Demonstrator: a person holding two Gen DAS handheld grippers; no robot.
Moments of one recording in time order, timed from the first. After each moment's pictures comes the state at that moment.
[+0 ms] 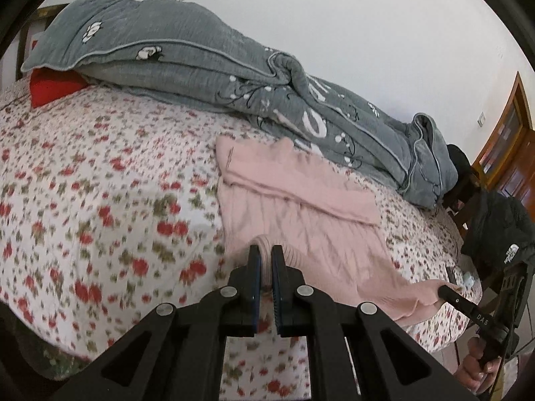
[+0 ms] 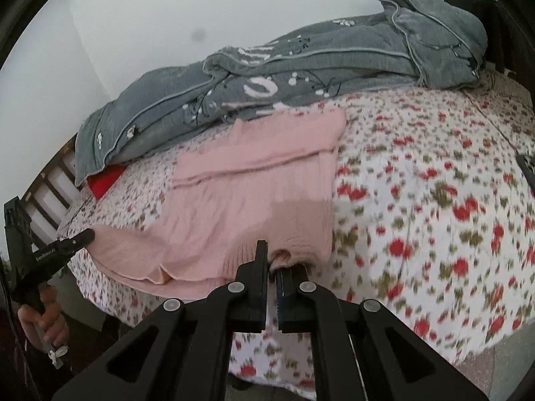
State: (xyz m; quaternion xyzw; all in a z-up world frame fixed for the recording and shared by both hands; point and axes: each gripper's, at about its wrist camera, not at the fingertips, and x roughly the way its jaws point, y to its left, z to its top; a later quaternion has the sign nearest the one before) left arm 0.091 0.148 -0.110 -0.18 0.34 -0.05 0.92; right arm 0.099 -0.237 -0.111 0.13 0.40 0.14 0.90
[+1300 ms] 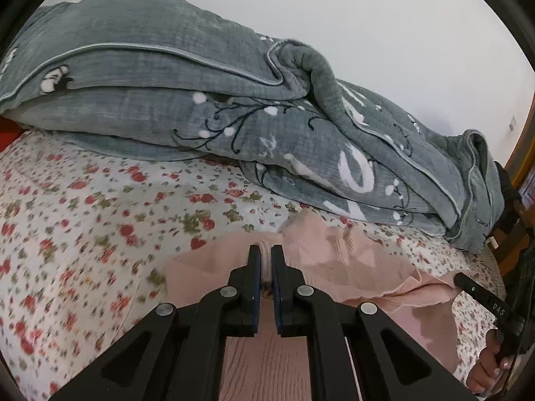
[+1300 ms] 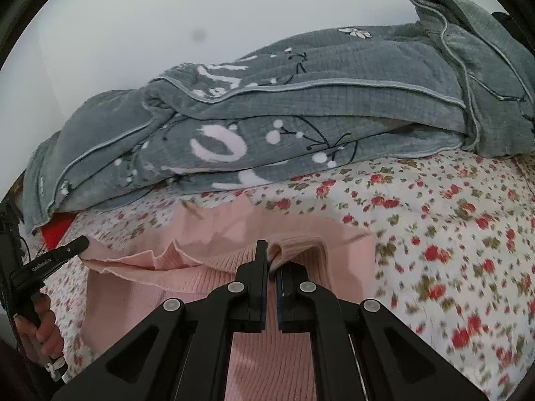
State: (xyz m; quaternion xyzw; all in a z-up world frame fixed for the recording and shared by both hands) left arm 0.392 0.135 -0.130 -0.15 0.35 -0.04 0.93; right arm 0.393 -0.209 -0.132 0.12 0.39 0.09 0.91
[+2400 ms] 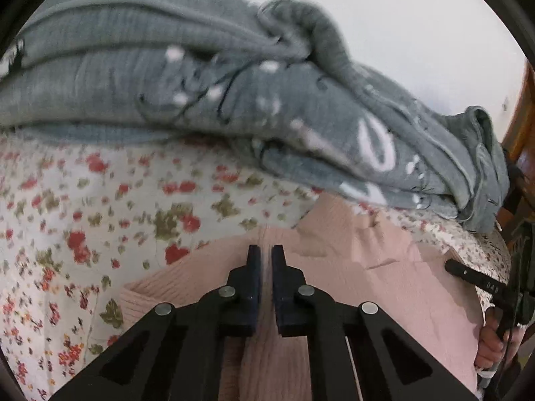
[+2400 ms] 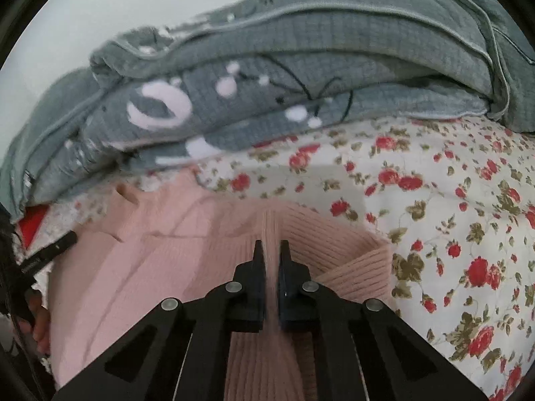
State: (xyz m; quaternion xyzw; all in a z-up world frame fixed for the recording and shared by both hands) left arm 0.434 0.133 -0.188 -0.12 0.33 -0.08 0.93; right arm 0.448 -0.221 -0.205 0.12 0.40 0.09 0.90
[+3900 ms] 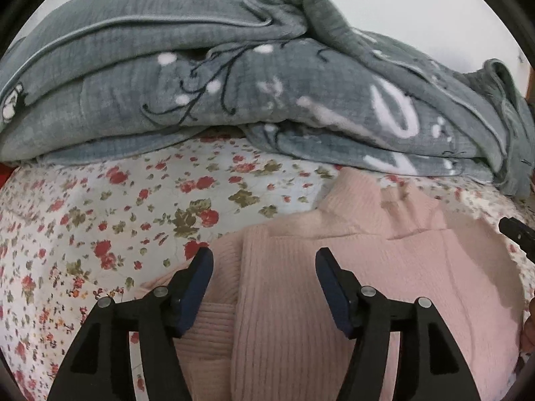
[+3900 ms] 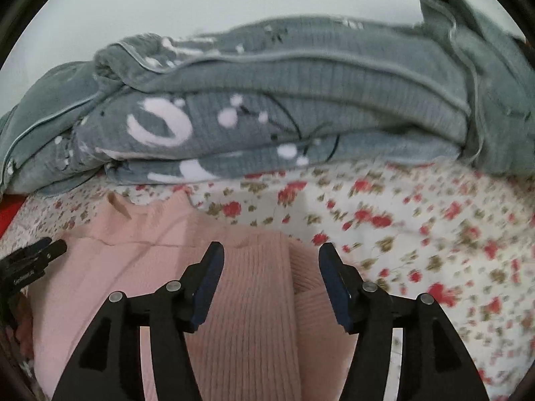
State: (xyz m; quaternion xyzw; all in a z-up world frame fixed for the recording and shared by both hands) left arm 0.436 0.111 -0.185 -0.03 0.38 -0.02 0.92; right arm 0.432 -0.203 -0.169 0.01 0.38 0.04 0.93
